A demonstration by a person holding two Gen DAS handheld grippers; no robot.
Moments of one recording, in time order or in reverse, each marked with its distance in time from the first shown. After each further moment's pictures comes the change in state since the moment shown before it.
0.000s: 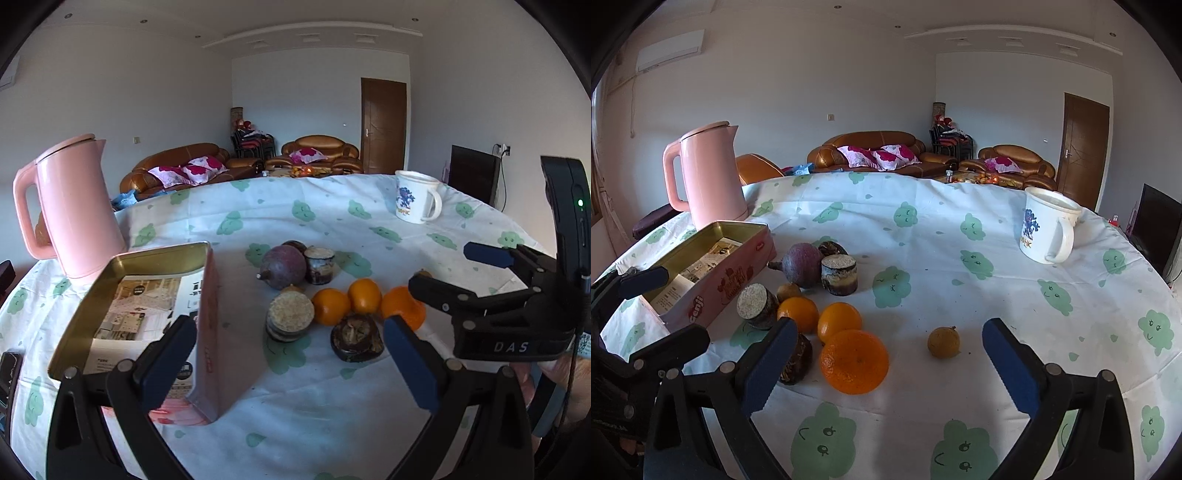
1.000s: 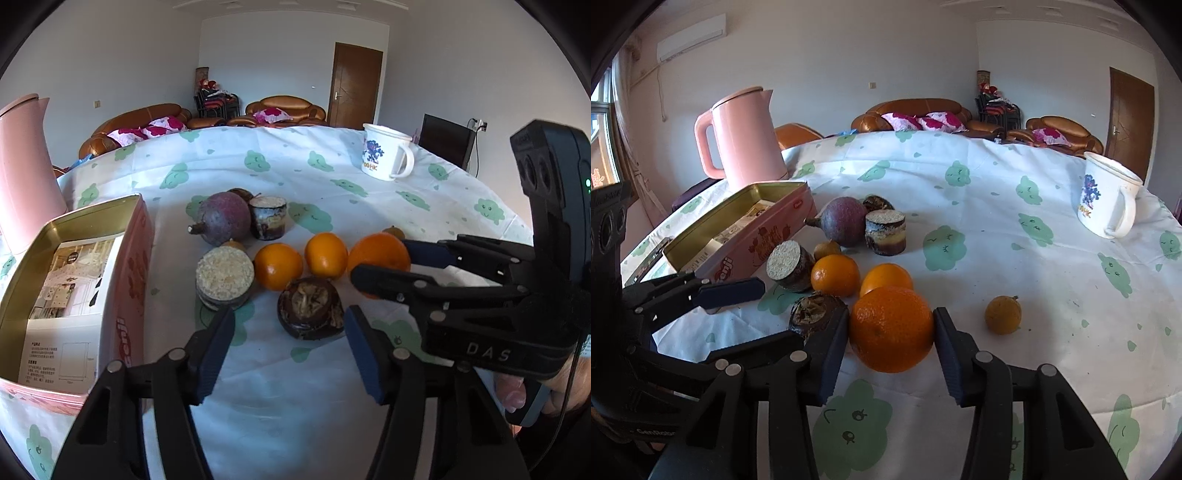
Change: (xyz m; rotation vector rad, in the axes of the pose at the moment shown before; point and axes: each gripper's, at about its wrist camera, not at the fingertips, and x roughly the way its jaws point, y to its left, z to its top) left arm 0.040 -0.019 -0.010 0.007 0.173 -0.153; right arm 0.021 0.005 -0.011 -0.009 0.114 0.188
